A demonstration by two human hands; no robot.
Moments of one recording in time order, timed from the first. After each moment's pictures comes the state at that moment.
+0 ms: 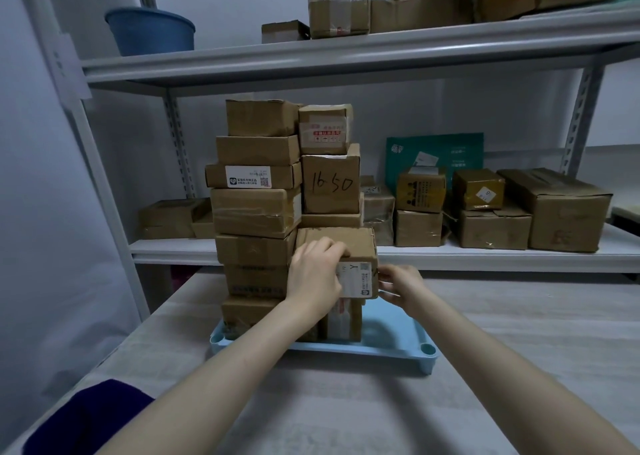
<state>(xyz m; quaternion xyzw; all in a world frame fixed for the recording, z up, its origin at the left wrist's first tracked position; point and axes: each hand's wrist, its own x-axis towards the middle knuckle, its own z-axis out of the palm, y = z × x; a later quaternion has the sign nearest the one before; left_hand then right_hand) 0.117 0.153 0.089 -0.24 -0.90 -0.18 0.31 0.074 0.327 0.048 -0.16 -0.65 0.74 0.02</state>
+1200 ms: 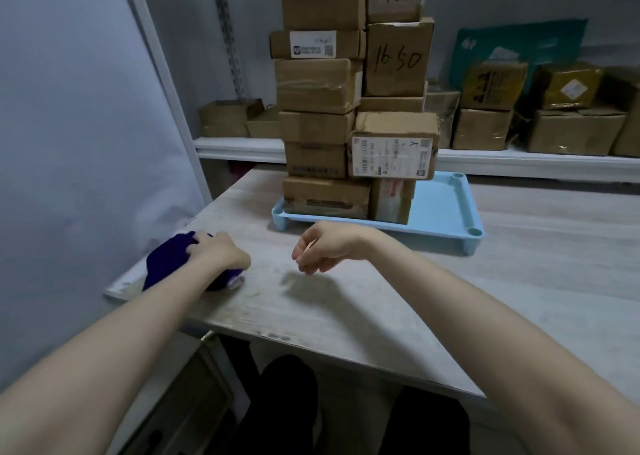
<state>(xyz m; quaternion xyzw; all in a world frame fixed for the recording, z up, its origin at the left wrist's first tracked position) 0.206 -0.054 -0.001 0.29 -0.95 -0.04 -0.11 0.180 0.152 0.006 0.23 -0.83 0.41 -0.31</state>
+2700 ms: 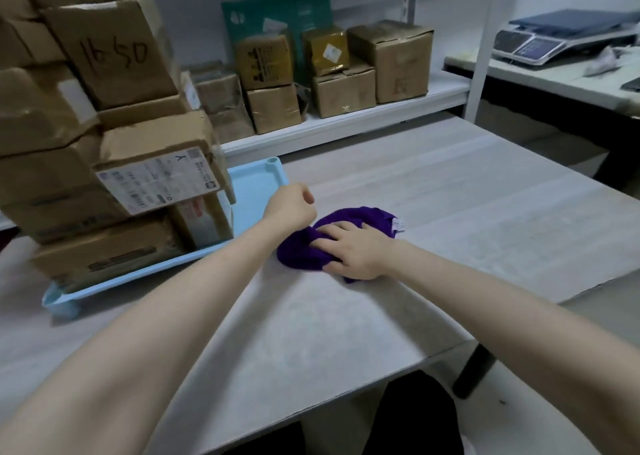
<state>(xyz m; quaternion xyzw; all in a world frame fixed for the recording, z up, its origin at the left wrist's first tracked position) 0.132 0.312 -0.003 -0.22 -0.95 -0.24 -0.02 0.220 0.431 -0.072 0.09 -0.99 0.03 -0.03</state>
